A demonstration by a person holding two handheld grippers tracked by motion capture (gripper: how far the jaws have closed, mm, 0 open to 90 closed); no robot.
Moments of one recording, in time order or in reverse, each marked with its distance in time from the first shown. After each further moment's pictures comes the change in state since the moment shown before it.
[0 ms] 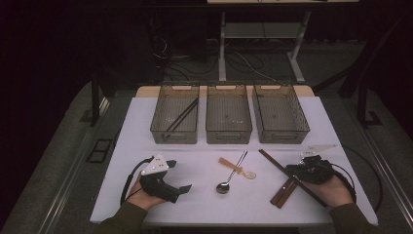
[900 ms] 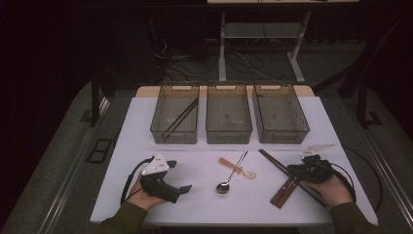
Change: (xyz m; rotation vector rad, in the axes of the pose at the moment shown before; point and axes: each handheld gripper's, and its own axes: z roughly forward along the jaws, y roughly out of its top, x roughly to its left) left arm -0.001 0.000 0.001 0.003 -0.001 -0.003; right arm -0.006 -0.003 0.007 0.033 -0.018 0.010
